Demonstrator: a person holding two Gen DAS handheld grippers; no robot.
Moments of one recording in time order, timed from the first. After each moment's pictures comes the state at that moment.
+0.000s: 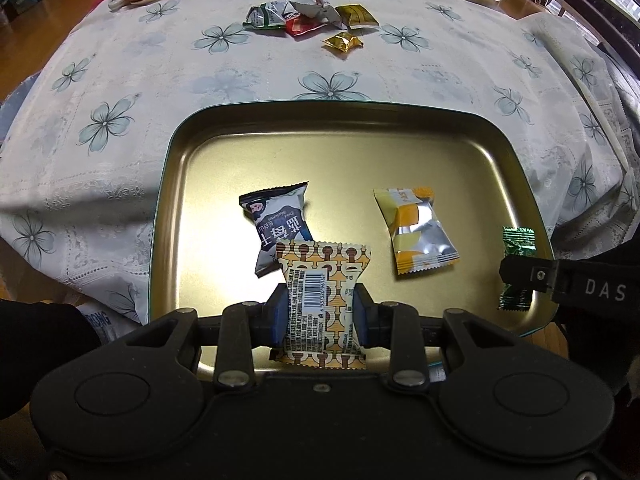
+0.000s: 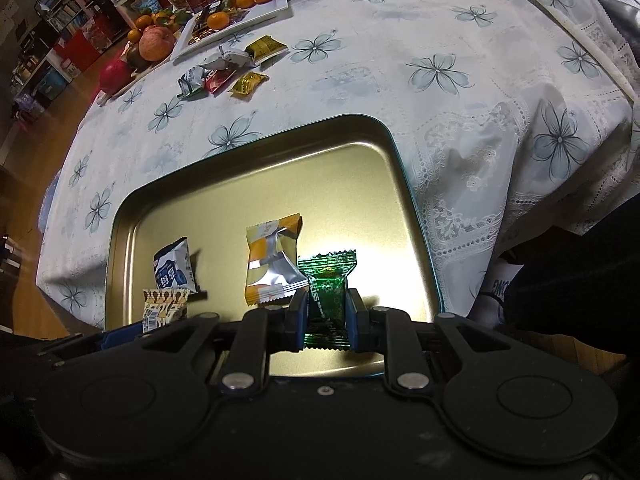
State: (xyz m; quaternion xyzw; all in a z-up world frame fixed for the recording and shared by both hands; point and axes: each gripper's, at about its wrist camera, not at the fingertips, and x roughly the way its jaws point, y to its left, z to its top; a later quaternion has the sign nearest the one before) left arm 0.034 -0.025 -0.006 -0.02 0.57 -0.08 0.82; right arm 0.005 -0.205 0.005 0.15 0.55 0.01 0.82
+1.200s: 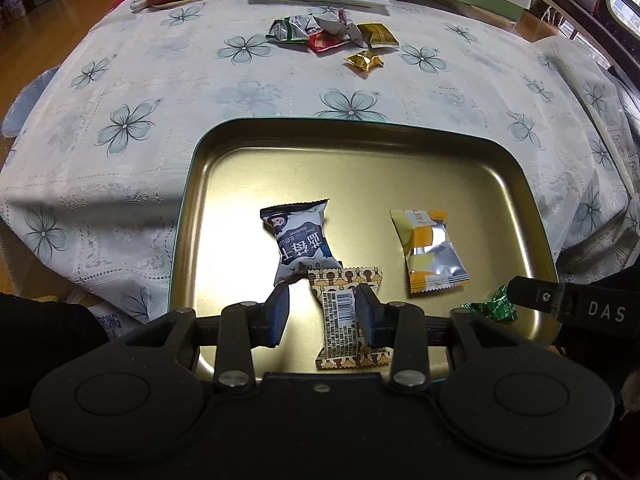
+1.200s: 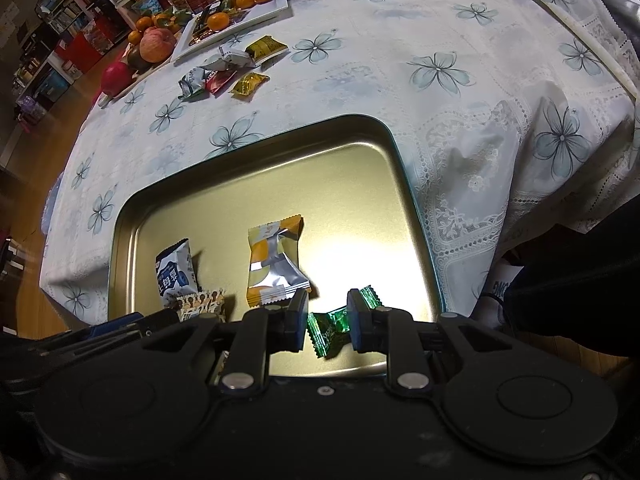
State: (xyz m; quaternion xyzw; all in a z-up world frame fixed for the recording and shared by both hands) left arm 0.036 -0.015 0.002 -0.04 0.55 -0.05 0.83; right arm 0.005 -0.206 0.003 0.15 0.55 0.01 0.82
